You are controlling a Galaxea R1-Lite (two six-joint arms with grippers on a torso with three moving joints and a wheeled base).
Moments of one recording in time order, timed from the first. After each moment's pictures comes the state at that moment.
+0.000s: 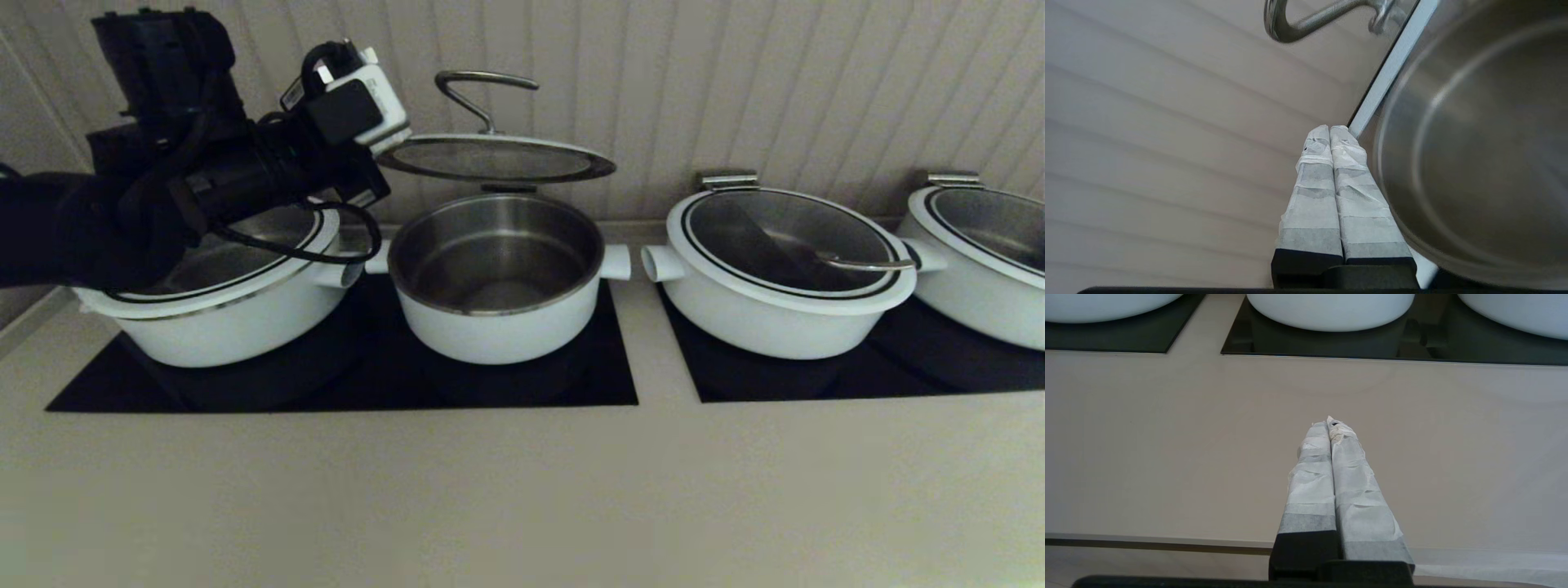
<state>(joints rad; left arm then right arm) -0.27 1.76 -1.35 -0.48 -0.19 1.04 -0.01 0.00 0.00 0.01 0.03 -0.03</state>
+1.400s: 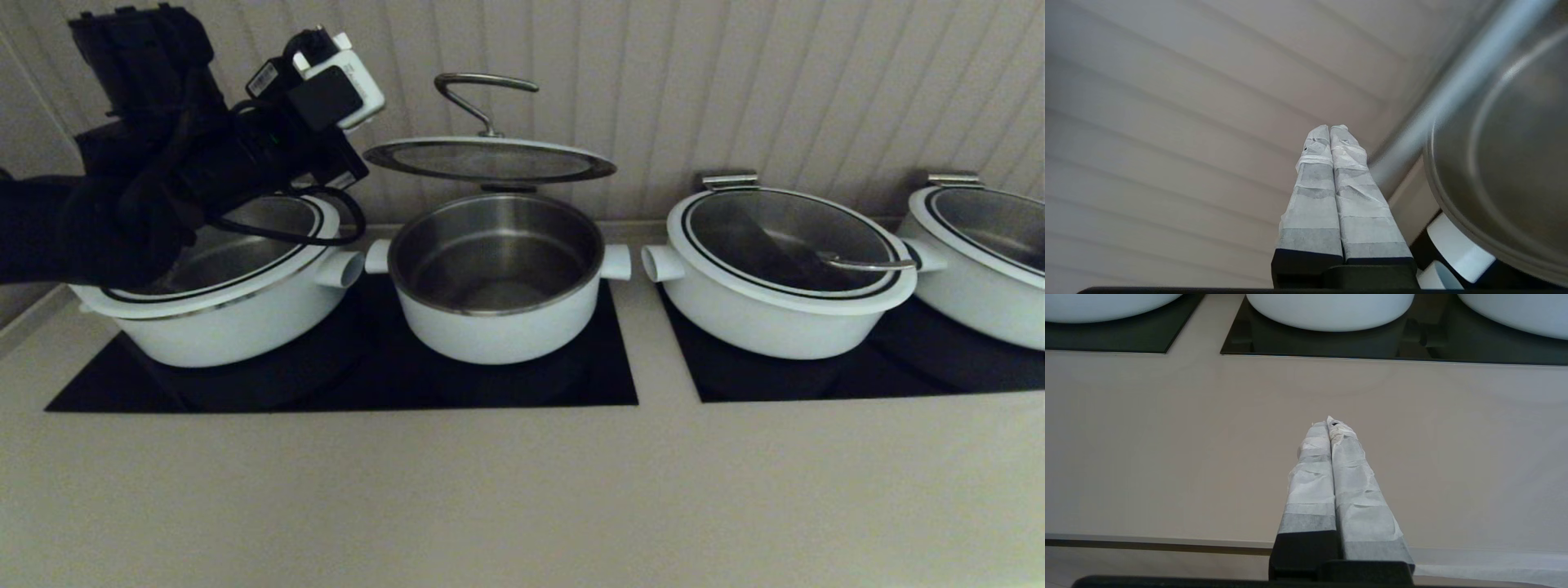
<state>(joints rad) -0.23 1.78 -1.36 -0.57 -0.11 1.04 -0.01 0.00 0.00 0.01 0.03 -0.03</state>
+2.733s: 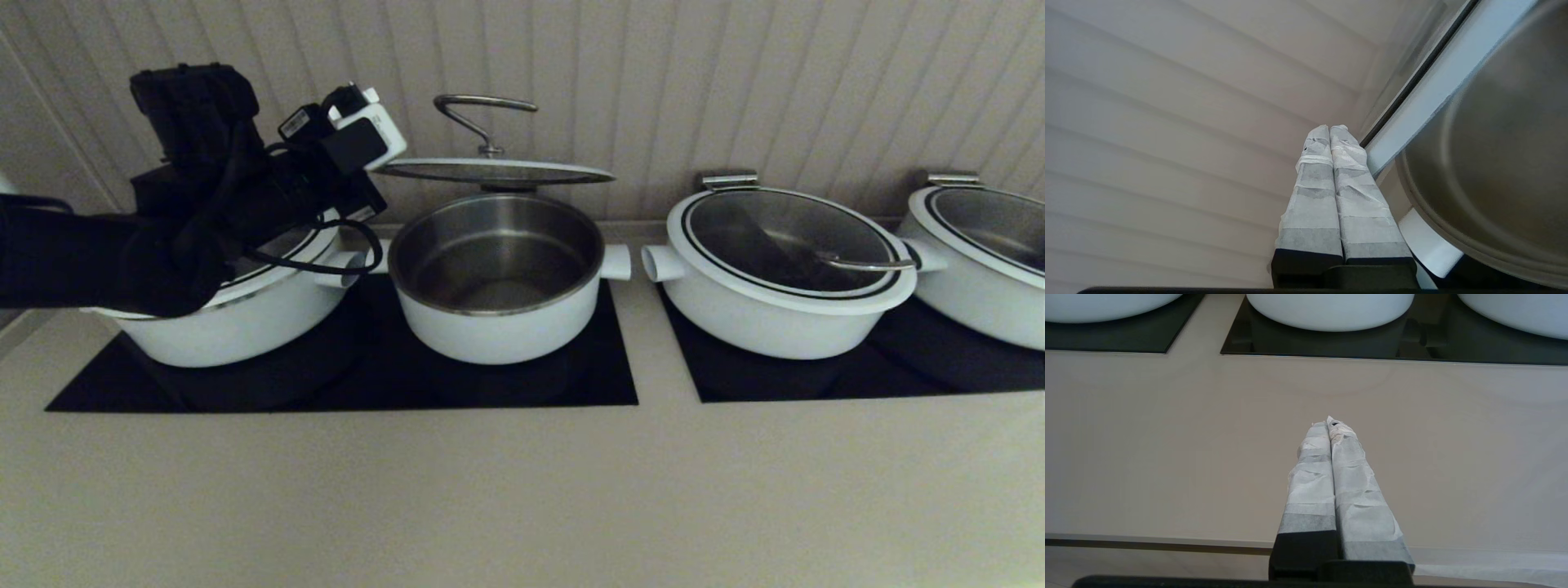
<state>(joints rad) -0.23 1.84 -1.29 -0.66 -0.11 1.04 -0.01 0.00 0.00 0.01 0.03 -0.03</state>
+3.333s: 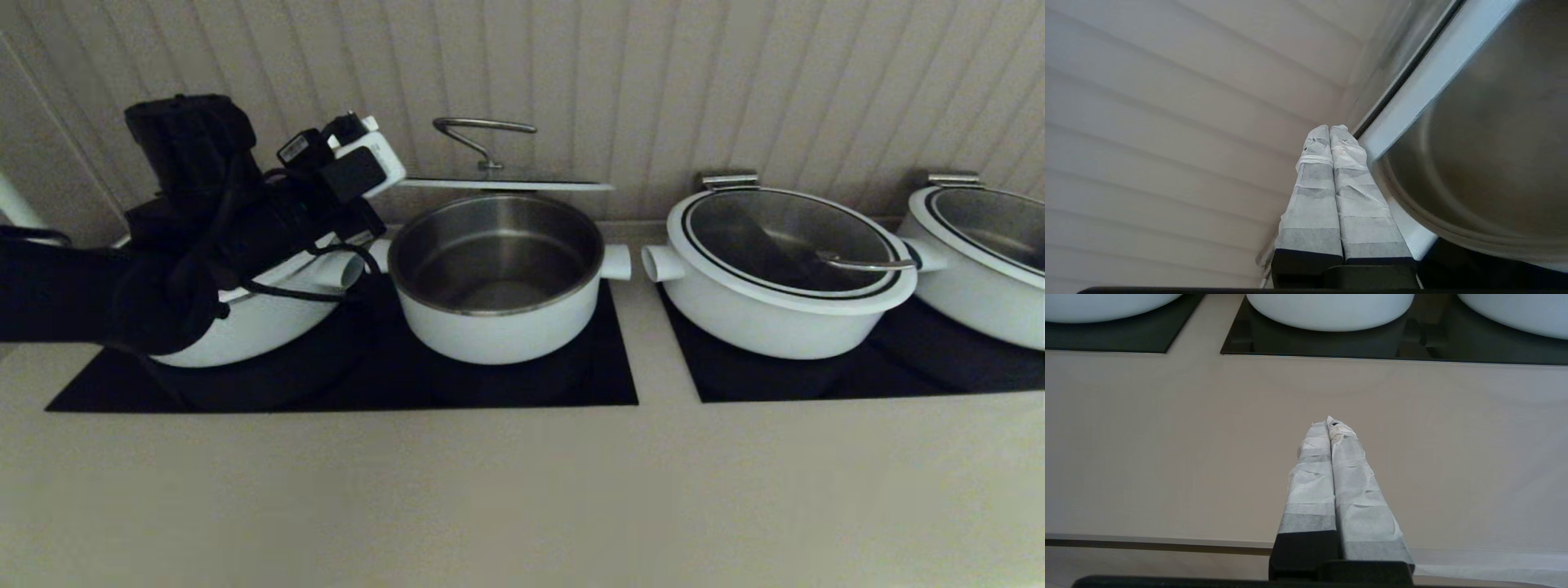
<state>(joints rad) -0.24 1.80 -1.15 -0.74 -0.11 1.04 -0.01 0.00 0.00 0.01 0.03 -0.03</state>
